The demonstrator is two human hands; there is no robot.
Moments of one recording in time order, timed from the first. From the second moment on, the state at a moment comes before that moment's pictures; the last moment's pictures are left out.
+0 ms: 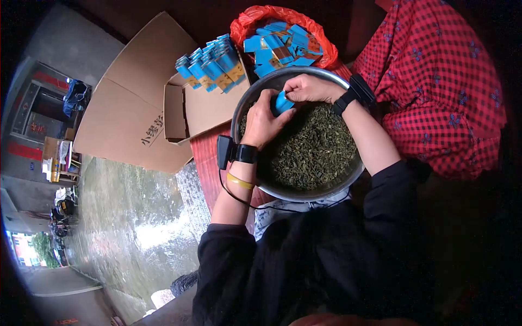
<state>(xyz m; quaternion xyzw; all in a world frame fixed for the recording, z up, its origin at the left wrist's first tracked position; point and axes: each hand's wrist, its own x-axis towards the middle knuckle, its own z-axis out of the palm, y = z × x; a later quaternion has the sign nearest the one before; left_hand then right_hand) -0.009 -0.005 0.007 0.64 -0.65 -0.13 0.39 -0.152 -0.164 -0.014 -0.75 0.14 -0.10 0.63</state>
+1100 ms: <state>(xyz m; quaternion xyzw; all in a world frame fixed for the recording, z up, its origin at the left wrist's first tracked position) 0.000 -0.013 0.006 0.67 -0.50 -0.04 0.55 -0.156 -0.145 -0.003 -0.94 0.21 -0.22 0.15</state>
